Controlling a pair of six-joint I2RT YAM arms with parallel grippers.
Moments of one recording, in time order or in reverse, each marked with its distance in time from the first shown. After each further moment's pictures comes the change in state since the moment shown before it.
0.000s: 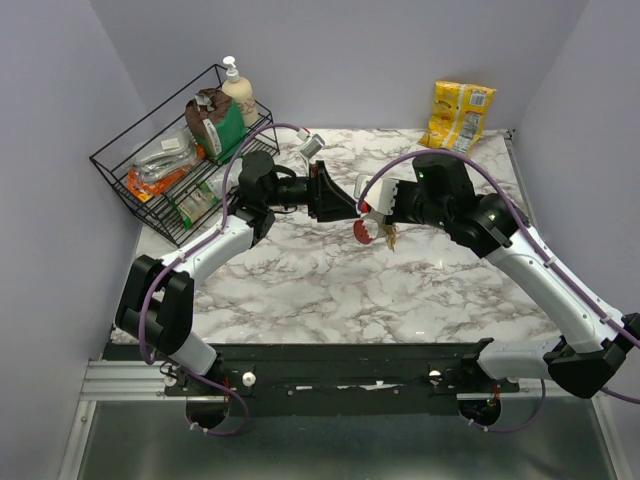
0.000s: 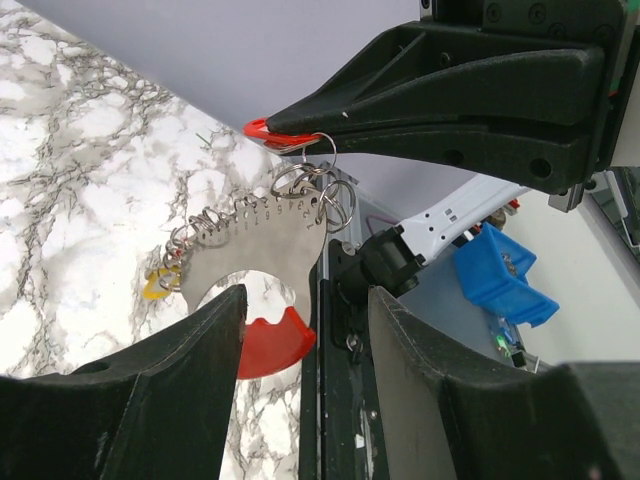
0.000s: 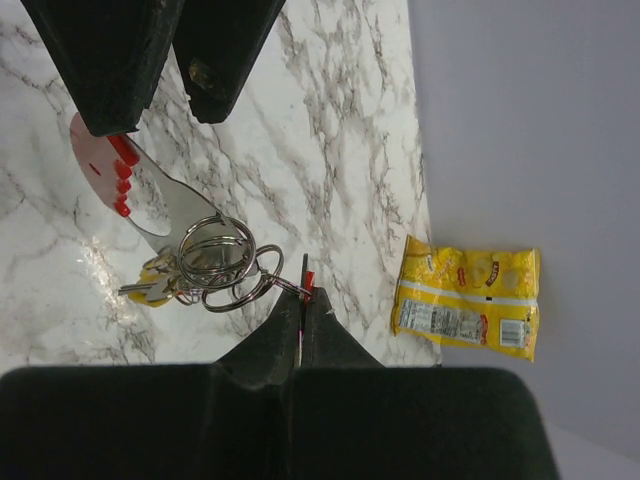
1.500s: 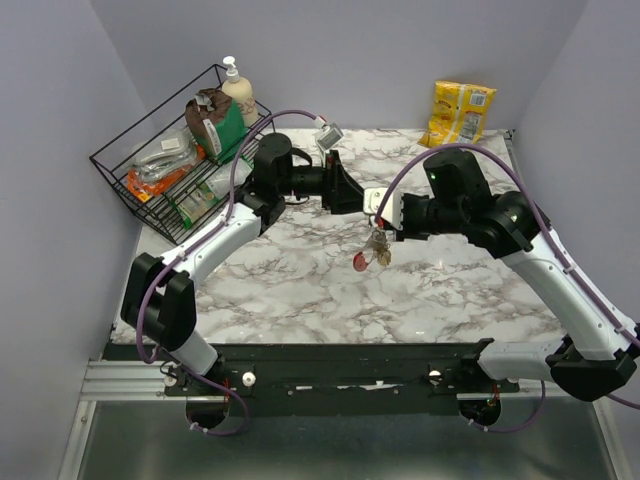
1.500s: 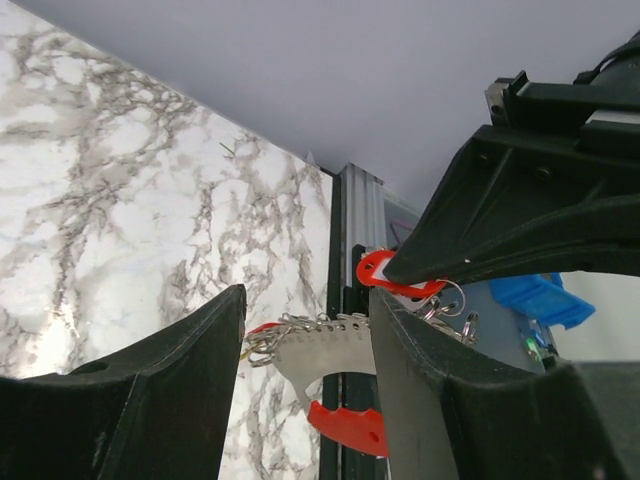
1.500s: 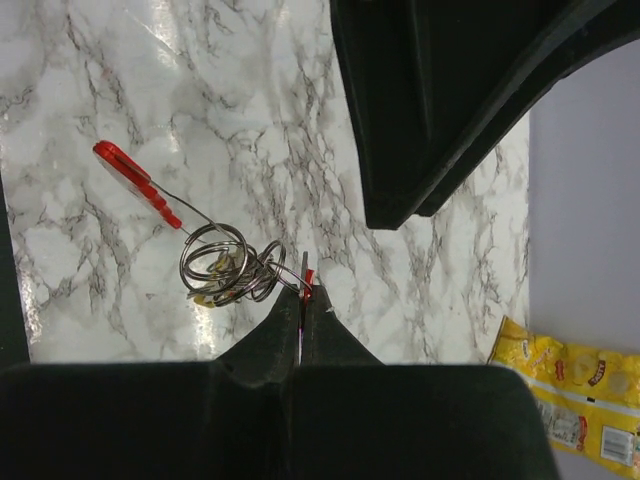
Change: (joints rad) left arm -0.046 0.032 0.195 -0.283 -0.061 0.167; right arm 0.005 -0.020 0.102 -0.222 -0.319 0.050
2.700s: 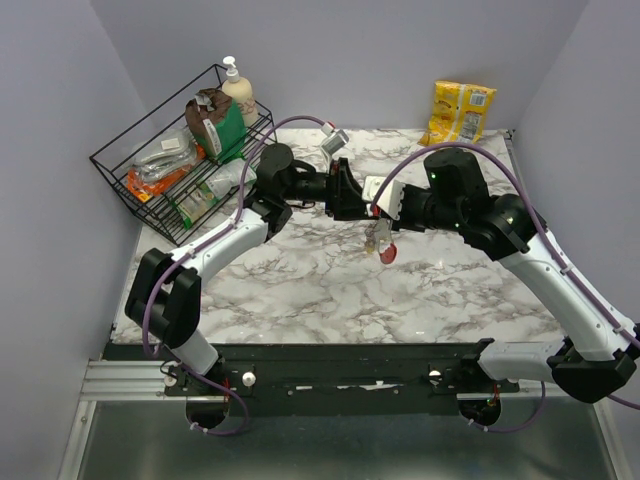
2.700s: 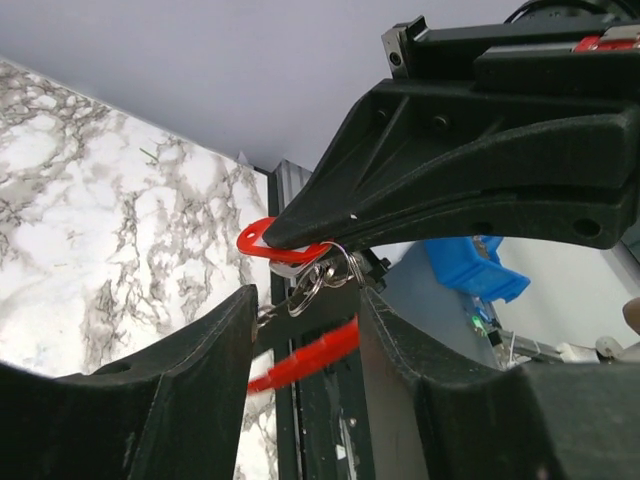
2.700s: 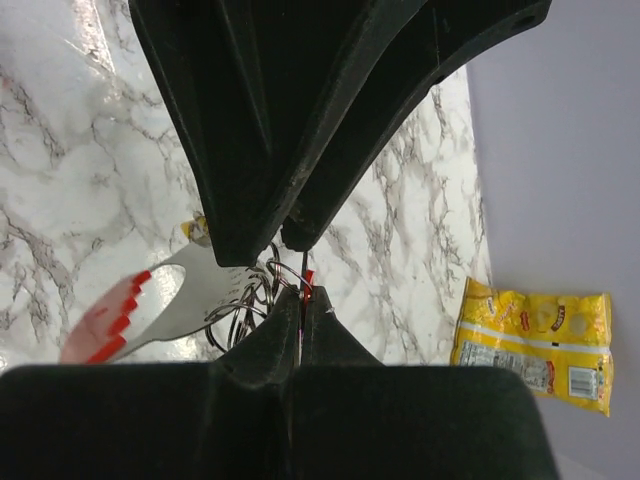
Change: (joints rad) left arm -0.049 0.028 -0.054 0.257 0.084 -0.195; right arm 0.000 -0.011 -0.039 0.119 0.140 0.055
